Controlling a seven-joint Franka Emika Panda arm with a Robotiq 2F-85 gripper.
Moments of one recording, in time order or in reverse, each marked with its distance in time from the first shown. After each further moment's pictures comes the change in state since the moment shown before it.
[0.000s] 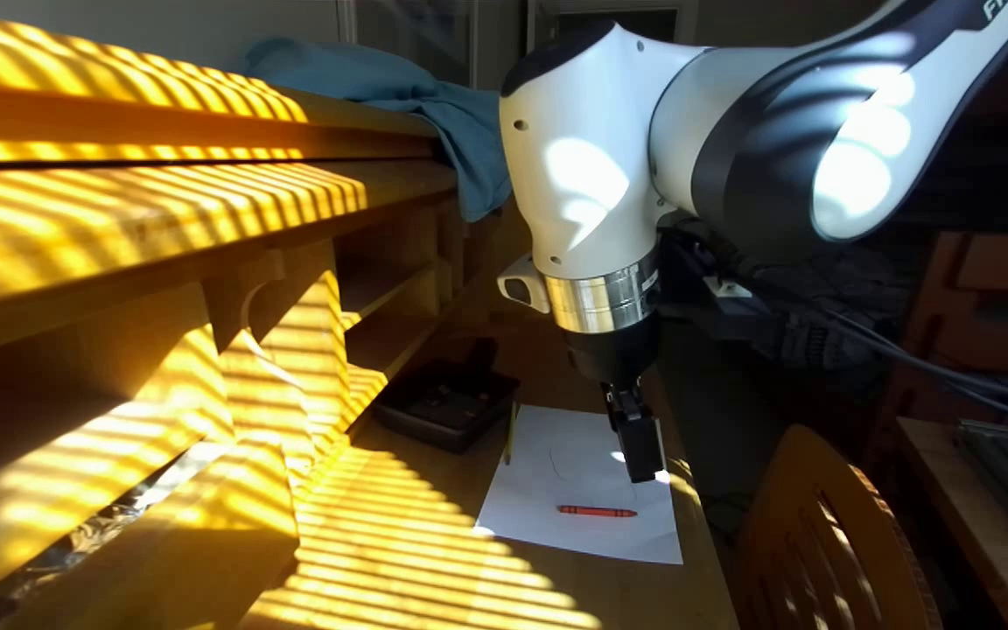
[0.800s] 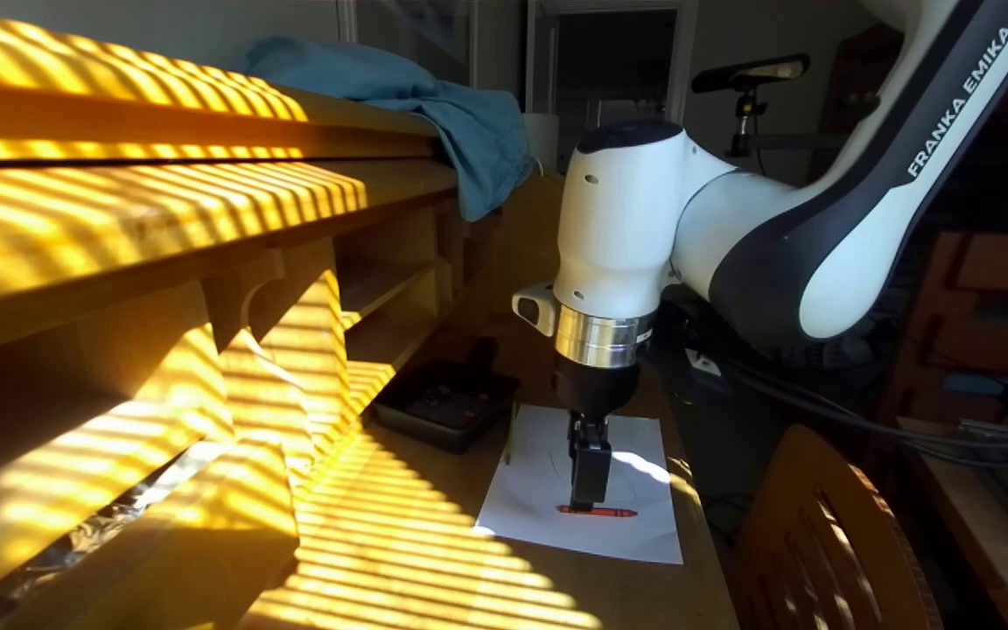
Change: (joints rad) arm -0.045 0.067 -0.070 -0.132 -0.059 0.529 0.087
